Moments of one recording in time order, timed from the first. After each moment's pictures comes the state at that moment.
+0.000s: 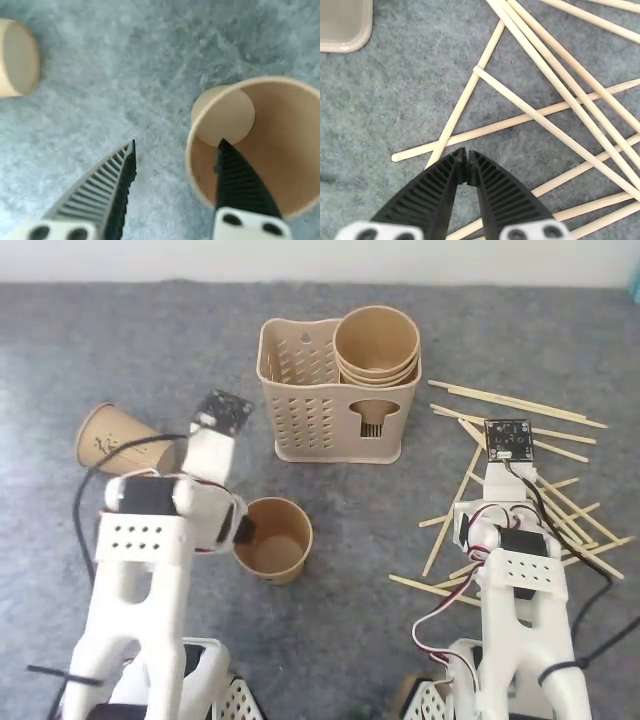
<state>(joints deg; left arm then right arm) -3.5 -35.0 44.4 80.6 -13.4 5.8 -38.0 66.8 38.0 8.0</state>
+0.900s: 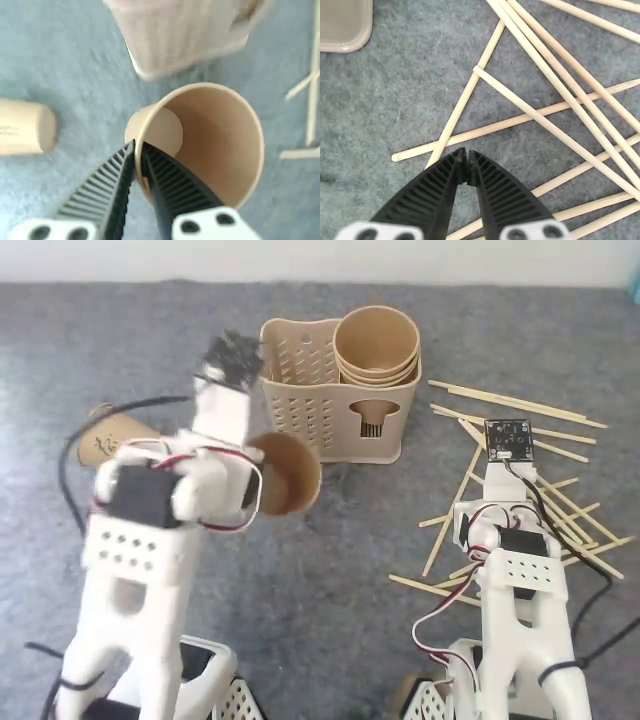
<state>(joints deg) 7.4 -35.0 13.7 90.4 0.7 5.8 -38.0 66.8 38.0 8.0</state>
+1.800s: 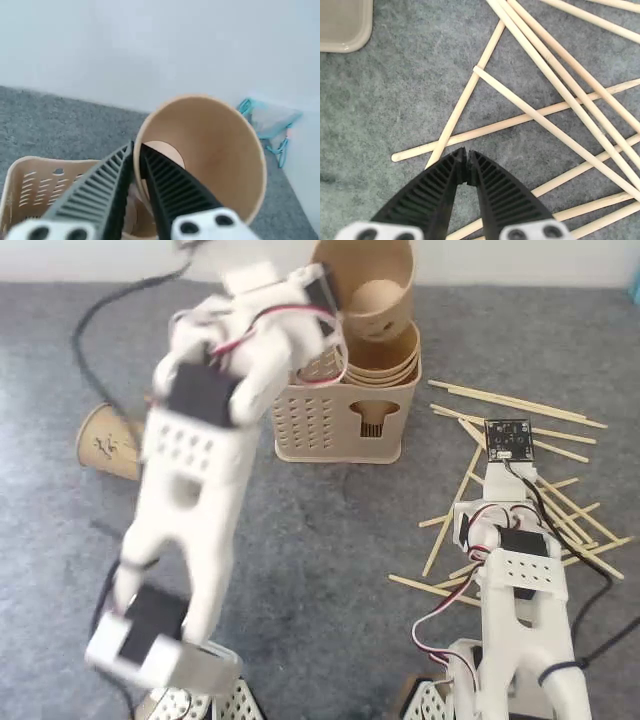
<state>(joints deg) 15.7 2.9 -30.9 64.2 35.4 5.8 -38.0 66.8 38.0 8.0</state>
